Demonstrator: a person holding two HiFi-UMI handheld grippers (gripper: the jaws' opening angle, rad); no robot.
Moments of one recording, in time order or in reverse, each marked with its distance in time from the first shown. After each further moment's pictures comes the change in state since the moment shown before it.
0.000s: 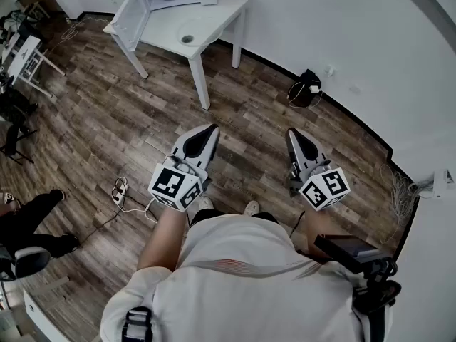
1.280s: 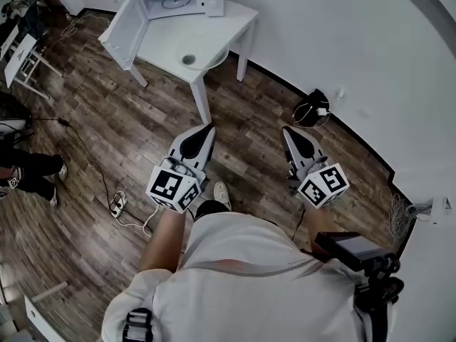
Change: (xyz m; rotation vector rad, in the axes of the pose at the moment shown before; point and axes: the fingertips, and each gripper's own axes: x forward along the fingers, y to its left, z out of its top) left arm 0.121 0.140 0.005 -0.019 -0.008 0.057; right arm 0.172 -0.088 0.002 -0.005 0.059 0.091
